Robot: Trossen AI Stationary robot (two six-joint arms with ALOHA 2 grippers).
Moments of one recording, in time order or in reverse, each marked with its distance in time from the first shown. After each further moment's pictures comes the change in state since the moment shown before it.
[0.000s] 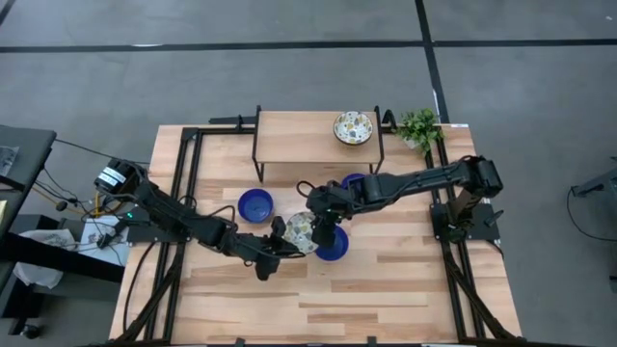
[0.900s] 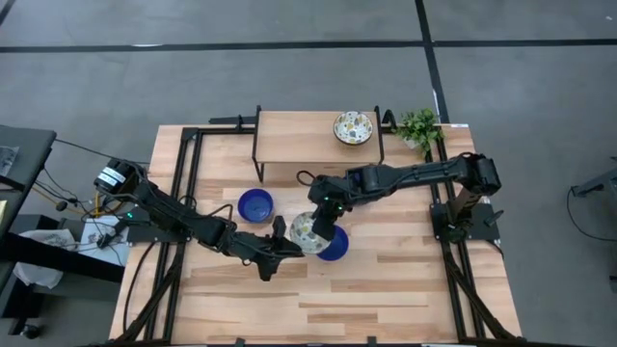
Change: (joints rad) left arm 0.004 -0.002 0.005 0.073 0.002 0.045; right arm -0.062 0.001 -0.004 -0.052 -0.112 0.041
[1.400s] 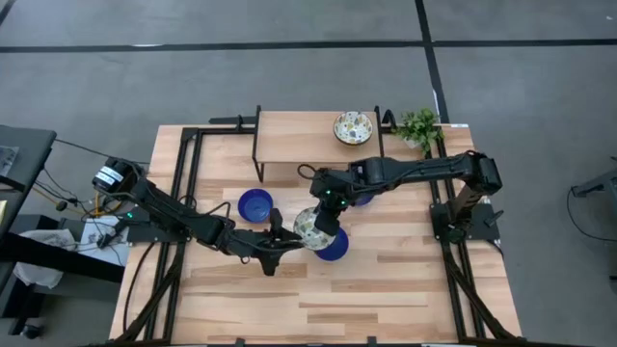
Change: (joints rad) left arm 0.001 -0.017 0.000 0.005 -0.112 -0.042; right arm -0.015 -0.011 0.112 -0.140 0.013 -0.017
